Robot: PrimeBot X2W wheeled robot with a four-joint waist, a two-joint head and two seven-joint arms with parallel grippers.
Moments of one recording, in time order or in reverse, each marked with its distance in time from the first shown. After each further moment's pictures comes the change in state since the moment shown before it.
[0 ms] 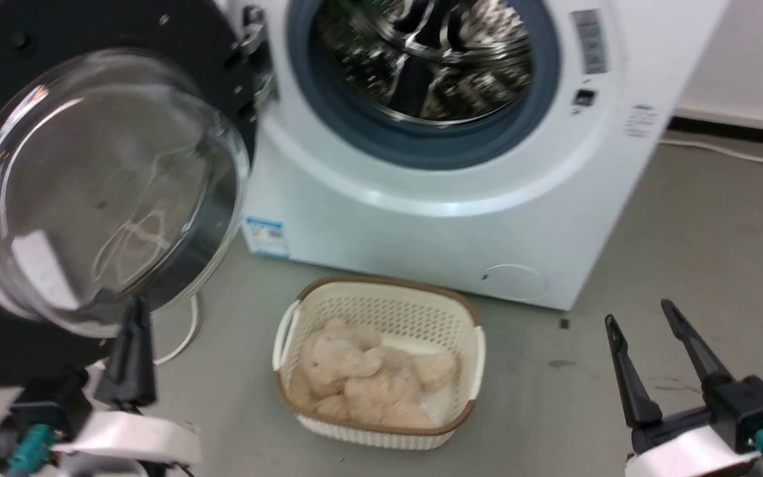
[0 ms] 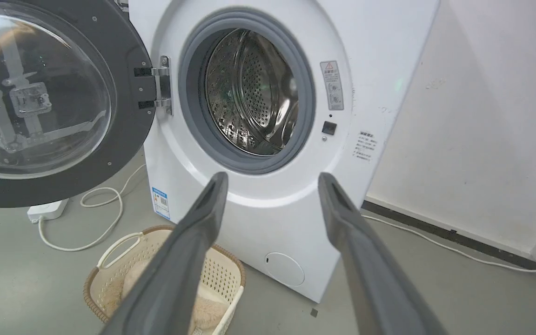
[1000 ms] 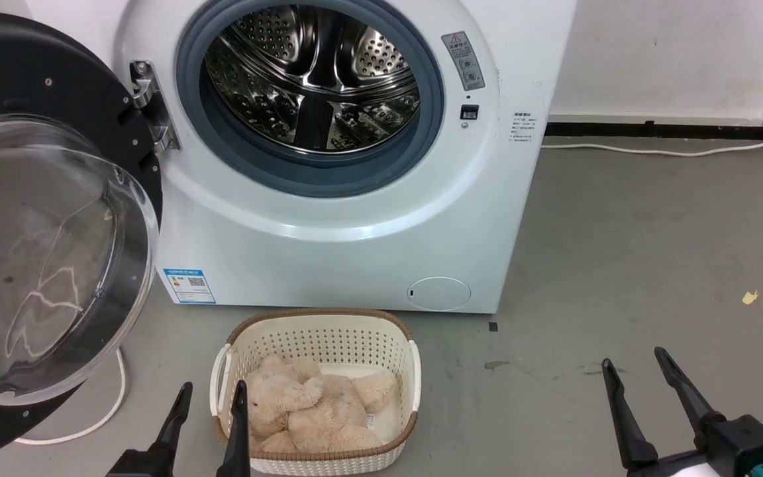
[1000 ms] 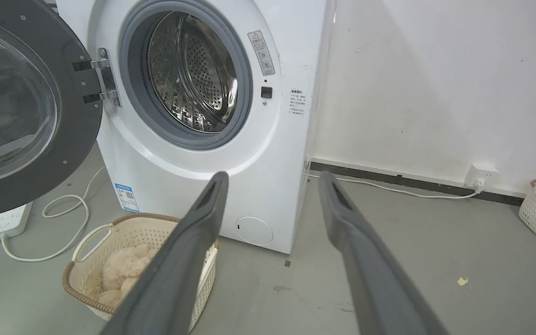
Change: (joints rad) left arm 0.191 -0.075 -0.144 -0.040 0.087 0.086 0.012; right arm 0.084 0.010 -0.001 0.065 0.060 0.000 -0.041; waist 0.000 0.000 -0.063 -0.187
